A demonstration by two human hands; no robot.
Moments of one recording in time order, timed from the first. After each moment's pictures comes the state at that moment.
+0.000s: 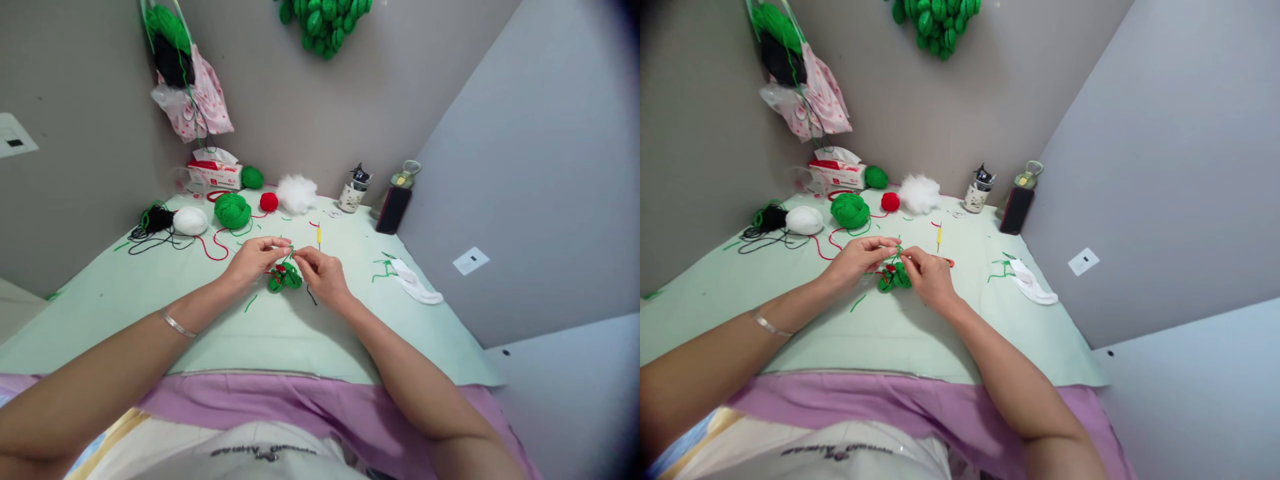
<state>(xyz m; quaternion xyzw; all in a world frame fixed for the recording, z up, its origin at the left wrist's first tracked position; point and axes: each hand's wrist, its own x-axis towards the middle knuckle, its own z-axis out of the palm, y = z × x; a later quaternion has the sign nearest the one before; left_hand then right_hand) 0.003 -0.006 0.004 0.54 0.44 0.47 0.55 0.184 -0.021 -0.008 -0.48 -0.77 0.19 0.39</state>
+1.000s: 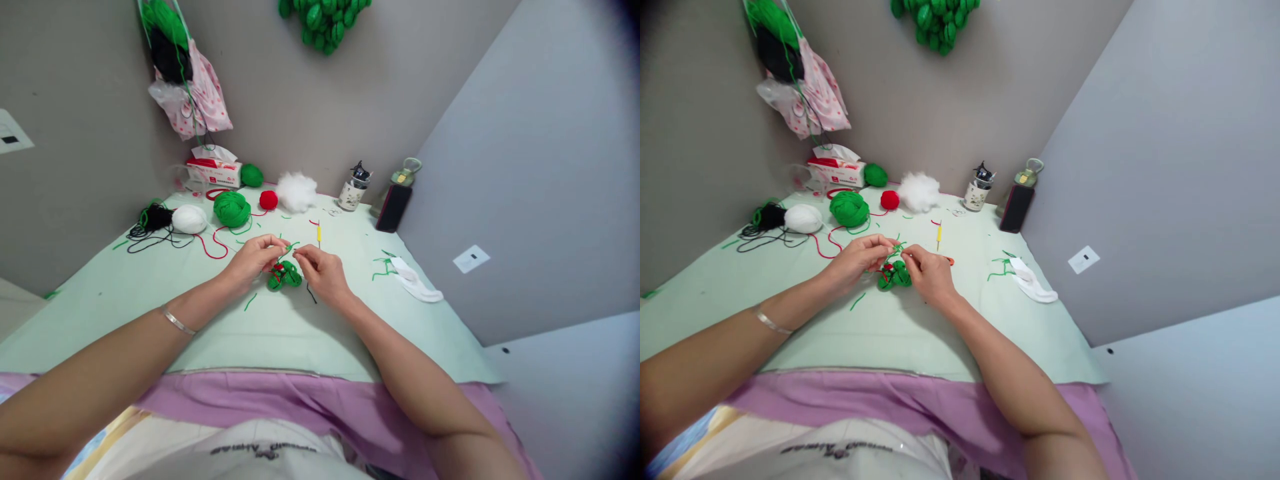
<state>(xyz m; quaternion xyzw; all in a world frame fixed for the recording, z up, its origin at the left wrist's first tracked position) 0.004 -0.006 0.003 0.52 0.42 0.47 0.58 0.185 -0.019 -0.009 -0.49 -0.77 0.17 0.38</state>
